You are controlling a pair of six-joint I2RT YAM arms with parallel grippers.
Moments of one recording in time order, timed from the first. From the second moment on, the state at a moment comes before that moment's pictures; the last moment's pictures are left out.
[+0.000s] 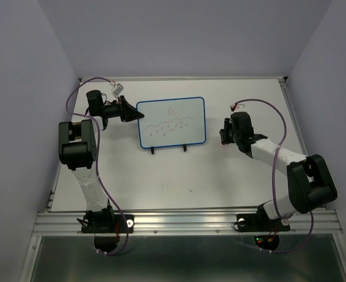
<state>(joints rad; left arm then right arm) 0.10 2.01 1.17 0.49 1.38 -0.19 0.32 1.47 0.77 -0.03 0.21 0.31</state>
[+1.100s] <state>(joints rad) 0.10 2.01 1.17 0.47 1.36 -0.19 0.80 1.91 1.26 0.38 0.18 -0.09</state>
